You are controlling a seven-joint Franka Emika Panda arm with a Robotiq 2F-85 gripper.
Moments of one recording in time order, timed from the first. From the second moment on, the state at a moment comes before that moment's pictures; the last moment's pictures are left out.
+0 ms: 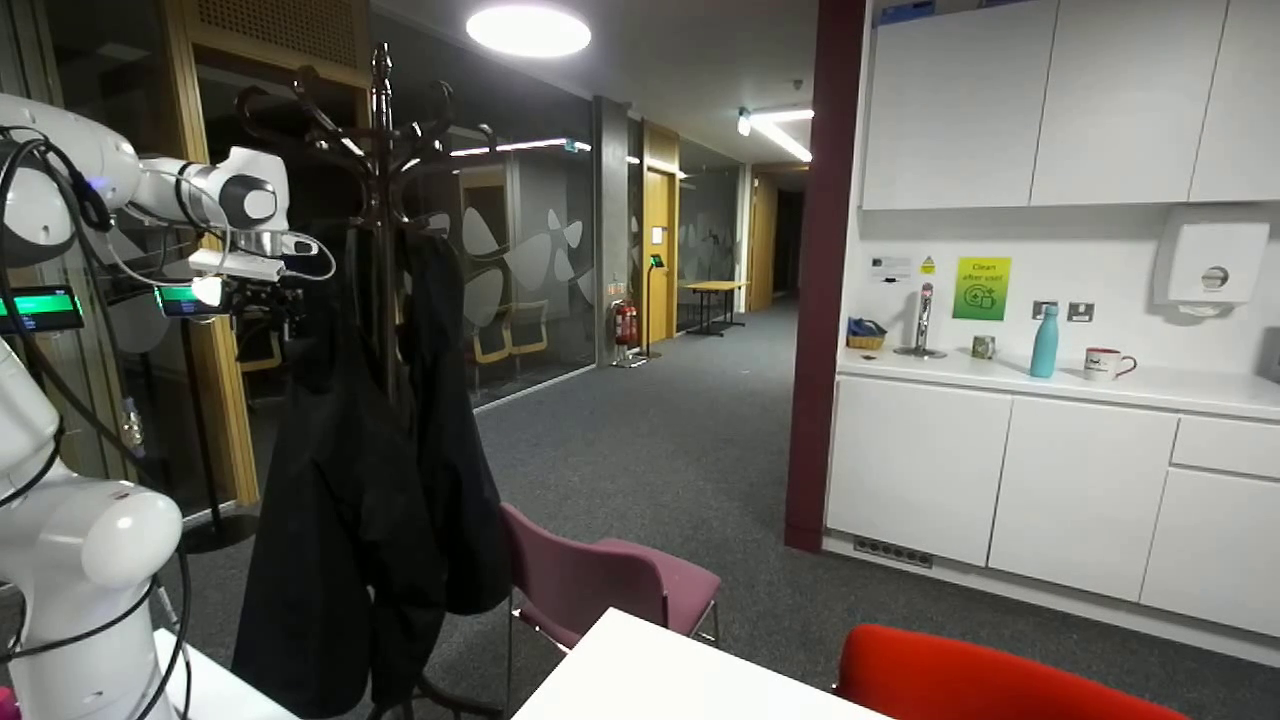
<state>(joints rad) 0.28 -0.33 0.24 -1.97 0.25 1.79 -0.08</state>
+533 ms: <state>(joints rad) 0.28 -0.33 0.26 -1.99 0.17 1.90 -0.05</state>
